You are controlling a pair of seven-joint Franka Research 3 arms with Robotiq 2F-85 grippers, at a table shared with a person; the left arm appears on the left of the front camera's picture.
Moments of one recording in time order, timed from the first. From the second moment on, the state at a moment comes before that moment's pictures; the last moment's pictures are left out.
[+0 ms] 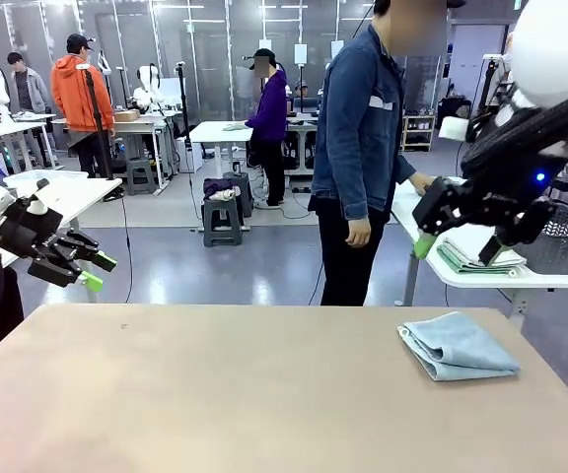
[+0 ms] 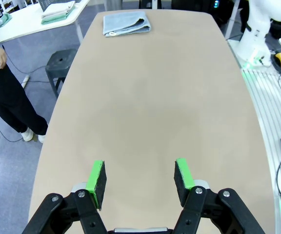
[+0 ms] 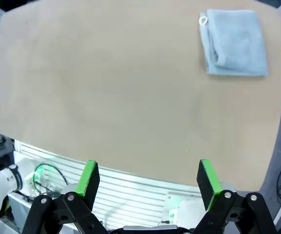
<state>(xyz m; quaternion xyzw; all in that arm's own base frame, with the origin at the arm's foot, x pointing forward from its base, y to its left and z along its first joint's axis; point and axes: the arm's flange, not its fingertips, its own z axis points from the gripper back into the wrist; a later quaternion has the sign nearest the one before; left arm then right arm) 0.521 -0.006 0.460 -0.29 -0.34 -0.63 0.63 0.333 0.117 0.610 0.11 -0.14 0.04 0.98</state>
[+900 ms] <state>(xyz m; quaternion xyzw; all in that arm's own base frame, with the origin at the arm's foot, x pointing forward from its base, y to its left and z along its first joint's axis) 0.521 -0.006 0.460 -0.29 -0.34 -0.63 0.63 0.332 0.123 0.602 0.10 -0.13 0.04 0.98</state>
